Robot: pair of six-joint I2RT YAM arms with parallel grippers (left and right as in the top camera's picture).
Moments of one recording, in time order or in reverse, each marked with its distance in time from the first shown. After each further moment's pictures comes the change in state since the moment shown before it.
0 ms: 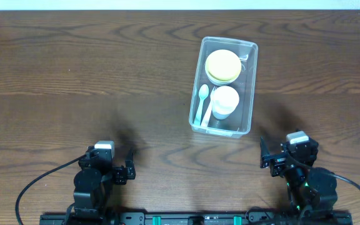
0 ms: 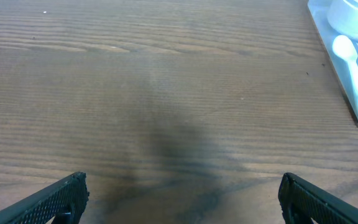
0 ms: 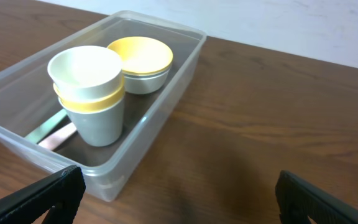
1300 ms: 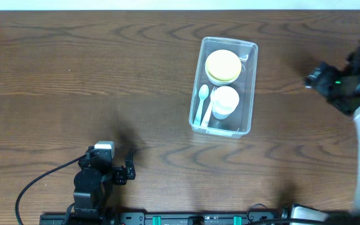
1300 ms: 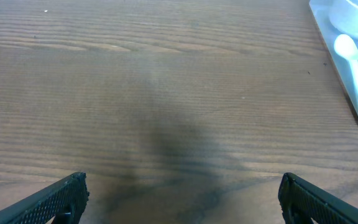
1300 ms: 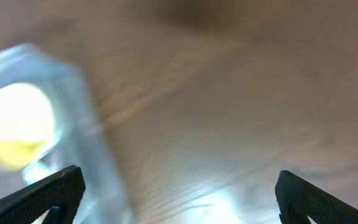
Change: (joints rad) left arm 0.000 0.000 0.000 -0.003 -0.003 0.000; right arm -0.332 1.329 1.165 -0.579 -0.003 0.509
